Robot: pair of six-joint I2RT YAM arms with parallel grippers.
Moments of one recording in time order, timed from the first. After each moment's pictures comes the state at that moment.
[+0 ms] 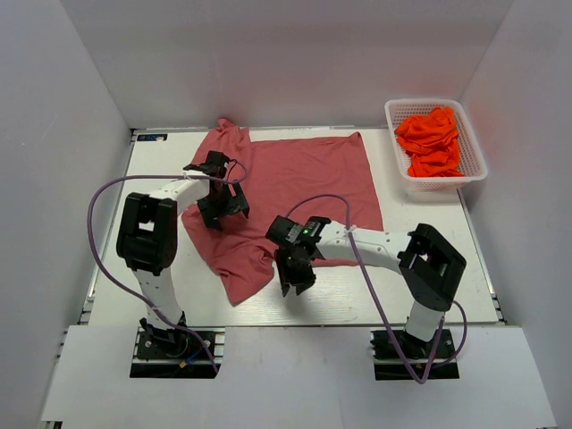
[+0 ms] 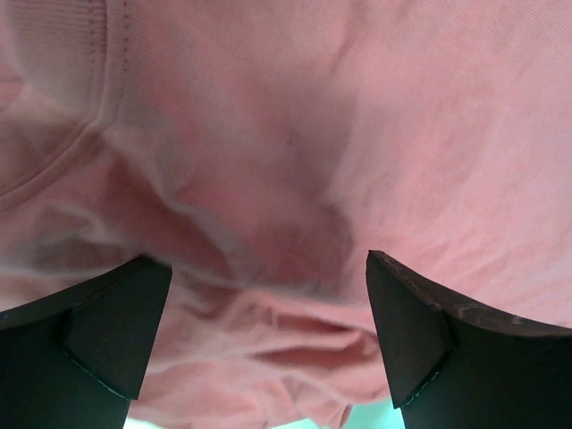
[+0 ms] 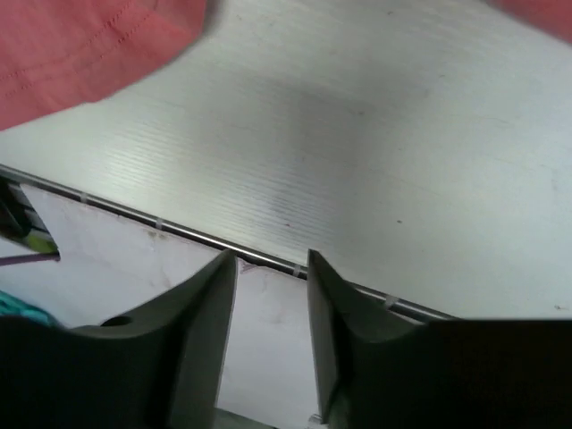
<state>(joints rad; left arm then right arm) -0.25 1.91 1.32 -0.69 0.05 -0.62 1.08 1.75 1.21 -0.81 -0.17 0.83</state>
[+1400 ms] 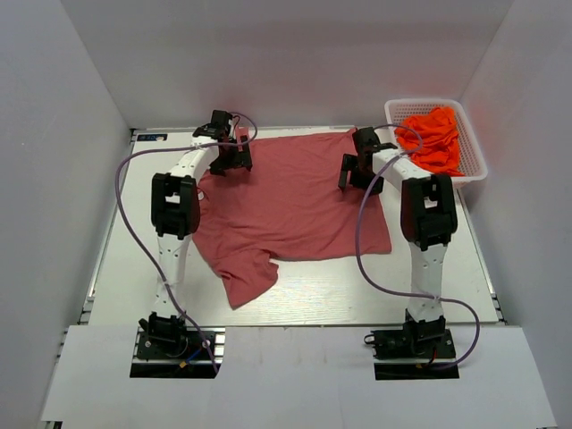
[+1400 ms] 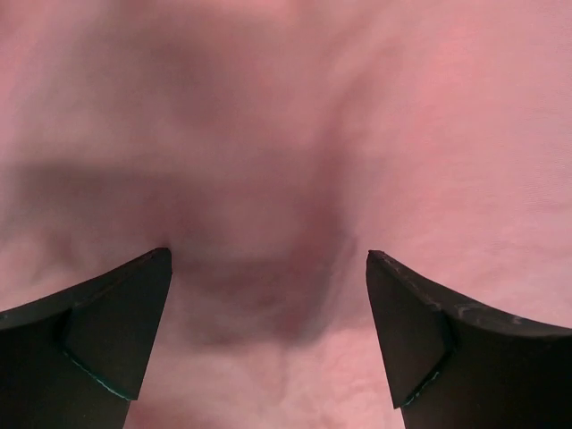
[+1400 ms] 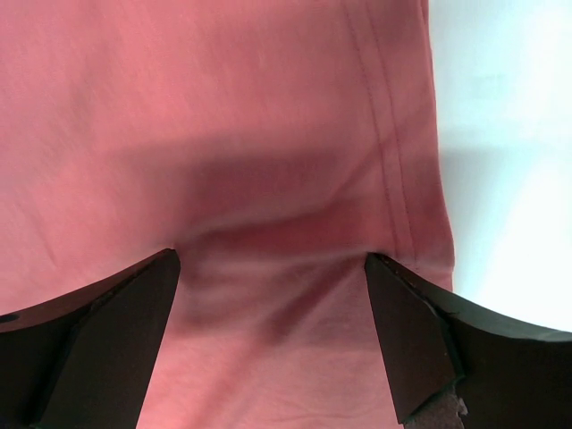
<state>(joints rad) -0.19 2.44 2.15 -0.76 0.01 -0.33 0.26 2.16 1.64 -0.64 0.10 0.37</state>
